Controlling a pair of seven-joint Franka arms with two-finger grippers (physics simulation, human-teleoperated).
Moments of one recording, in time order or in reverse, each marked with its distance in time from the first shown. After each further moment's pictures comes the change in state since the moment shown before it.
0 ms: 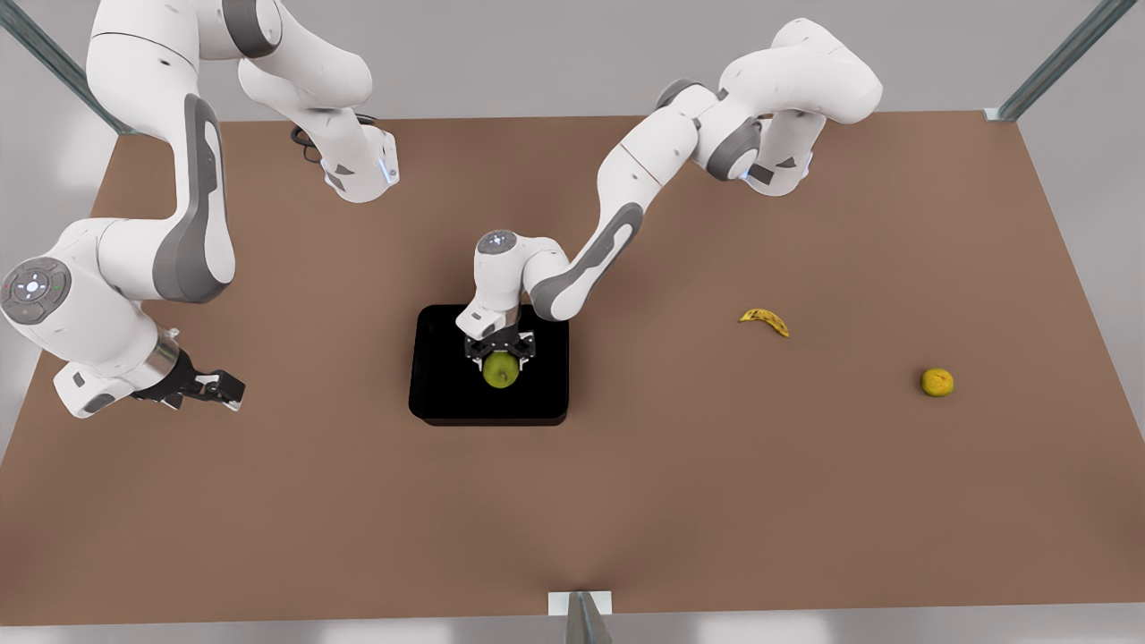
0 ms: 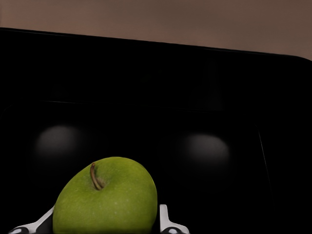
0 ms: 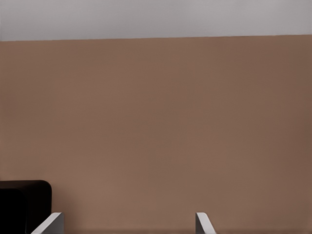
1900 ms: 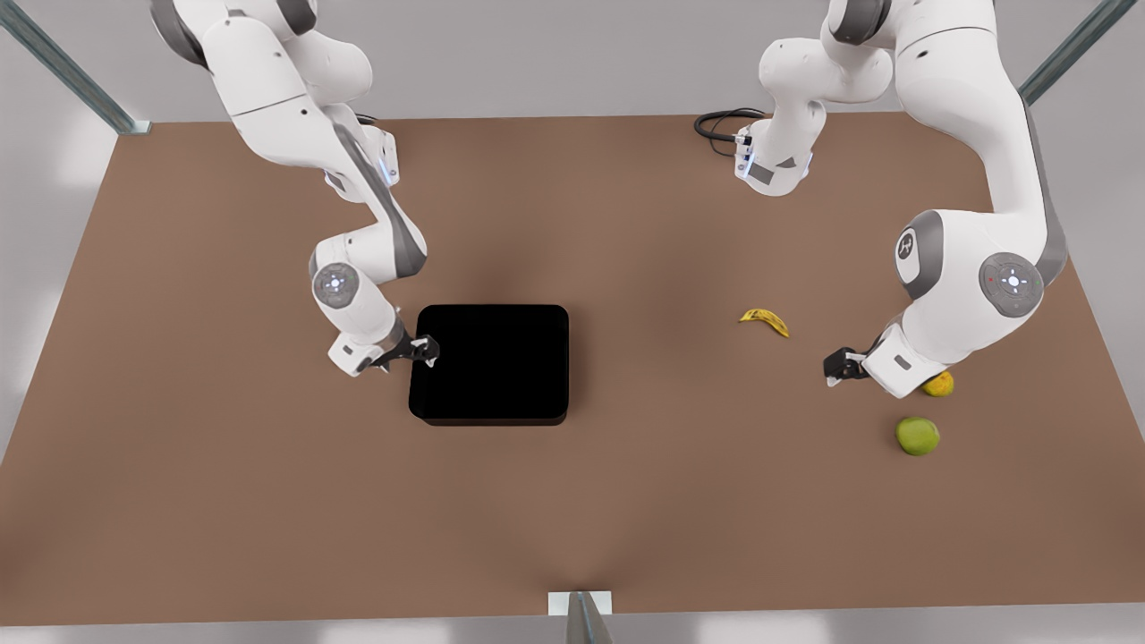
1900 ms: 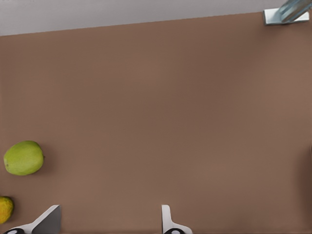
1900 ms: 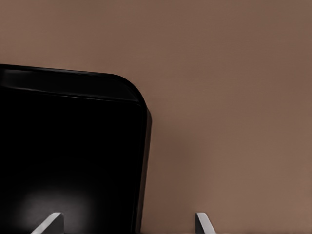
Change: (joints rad) left arm 0.827 -0.906 0.034 -0.632 -0.453 -0.490 1.323; right arm 0.287 -0.019 0.086 -0.695 0.067 0.642 0.208
